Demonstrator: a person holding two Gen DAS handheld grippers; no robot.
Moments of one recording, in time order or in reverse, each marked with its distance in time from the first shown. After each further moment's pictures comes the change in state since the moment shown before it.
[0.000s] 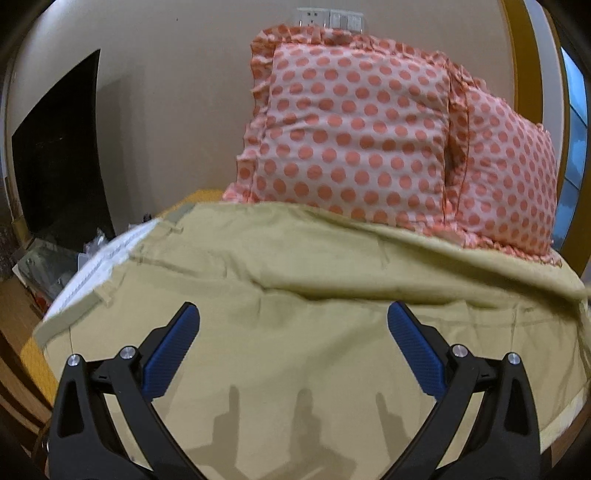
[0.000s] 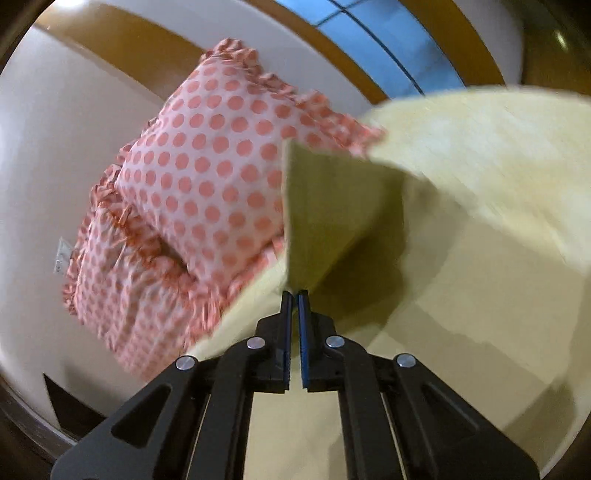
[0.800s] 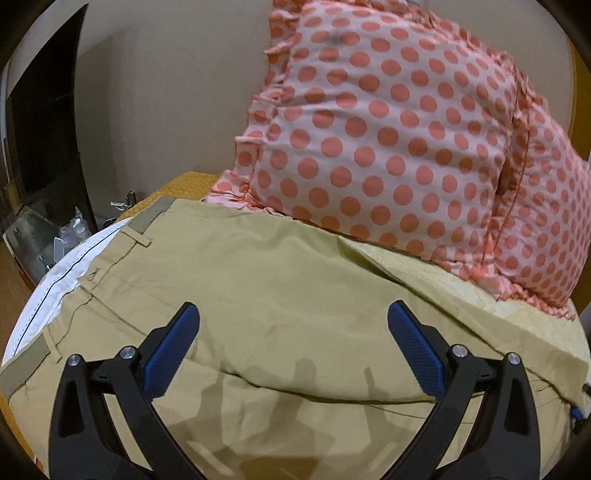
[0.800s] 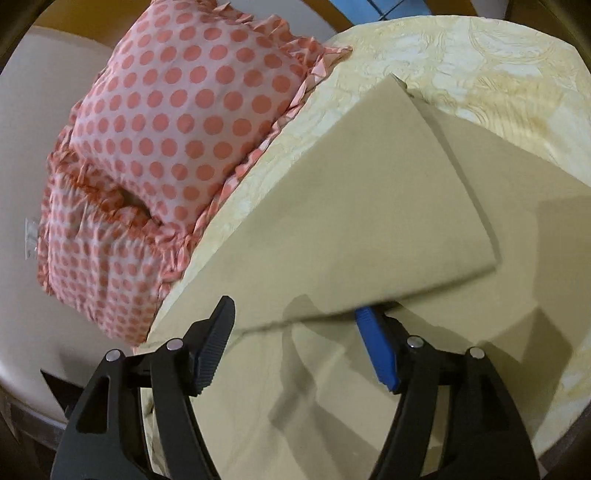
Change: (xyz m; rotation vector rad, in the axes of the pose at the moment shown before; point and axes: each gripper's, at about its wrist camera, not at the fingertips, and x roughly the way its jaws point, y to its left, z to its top) left arm 0.119 0.012 0.069 -0.115 0.150 0.012; right arm 0.036 0.009 0.006 0.076 0.198 -0.130
